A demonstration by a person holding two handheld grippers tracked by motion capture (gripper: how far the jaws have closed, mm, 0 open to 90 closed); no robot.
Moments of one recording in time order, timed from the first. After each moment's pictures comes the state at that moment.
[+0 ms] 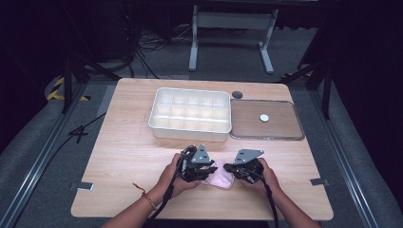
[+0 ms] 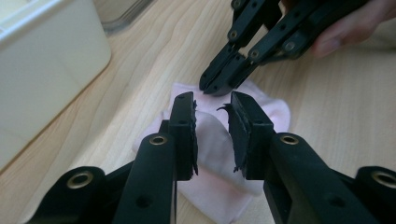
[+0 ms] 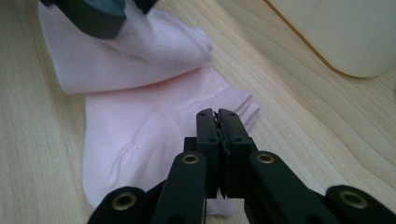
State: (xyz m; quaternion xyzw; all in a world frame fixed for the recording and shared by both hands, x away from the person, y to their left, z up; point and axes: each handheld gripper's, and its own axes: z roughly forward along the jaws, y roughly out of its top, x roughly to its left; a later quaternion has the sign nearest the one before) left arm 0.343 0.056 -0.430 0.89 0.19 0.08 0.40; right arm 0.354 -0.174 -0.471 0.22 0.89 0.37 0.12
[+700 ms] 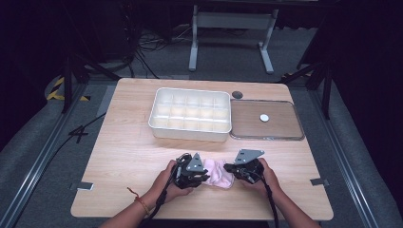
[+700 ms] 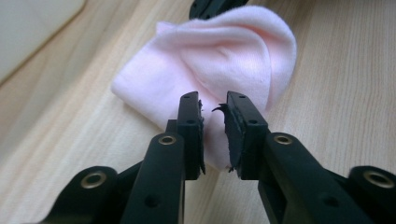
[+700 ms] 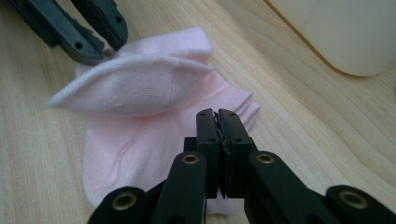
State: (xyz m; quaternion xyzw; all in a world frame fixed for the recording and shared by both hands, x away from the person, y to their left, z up) left arm 0.335 0.068 -0.464 0.91 0.18 0.06 0.36; right arm 0.354 -0.175 -0.471 0.22 0.89 0.37 0.13
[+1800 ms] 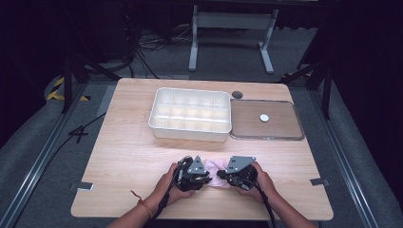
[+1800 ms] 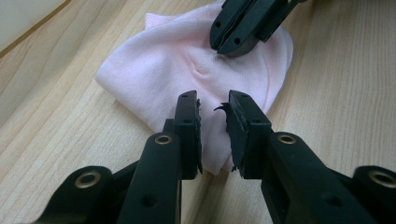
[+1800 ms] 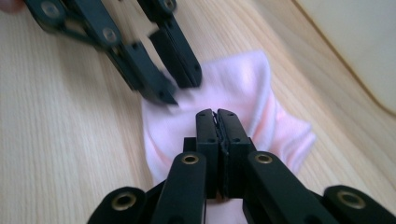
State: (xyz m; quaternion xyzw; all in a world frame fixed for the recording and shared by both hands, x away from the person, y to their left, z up) left arm 0.332 0.065 -0.474 0.91 0.19 0.06 0.37; right arm 0.333 -0.153 -0.462 0.17 0.91 0.36 0.12
